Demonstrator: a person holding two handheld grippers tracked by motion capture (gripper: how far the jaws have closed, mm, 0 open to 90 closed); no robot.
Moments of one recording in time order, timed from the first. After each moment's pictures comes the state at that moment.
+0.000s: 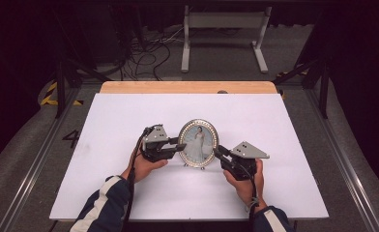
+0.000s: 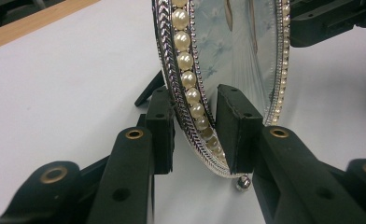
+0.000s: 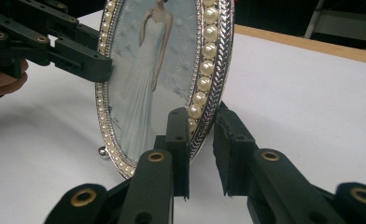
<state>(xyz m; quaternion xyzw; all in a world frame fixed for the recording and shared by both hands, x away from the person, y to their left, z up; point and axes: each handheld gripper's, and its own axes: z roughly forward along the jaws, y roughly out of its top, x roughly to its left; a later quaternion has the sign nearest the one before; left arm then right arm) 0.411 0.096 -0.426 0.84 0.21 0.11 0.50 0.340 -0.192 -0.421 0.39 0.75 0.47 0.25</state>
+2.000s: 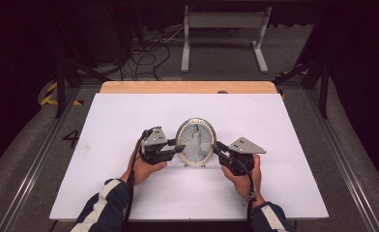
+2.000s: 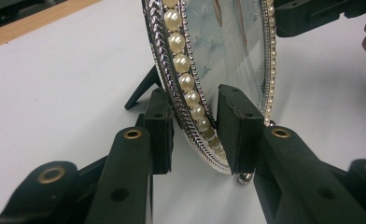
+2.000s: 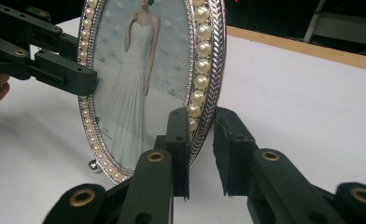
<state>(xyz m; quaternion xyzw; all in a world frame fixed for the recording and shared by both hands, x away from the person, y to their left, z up) 0.405 0.097 -0.429 0.83 0.22 0.12 0.49 0.353 -0.188 -0.420 0.39 0.75 0.47 0.26</state>
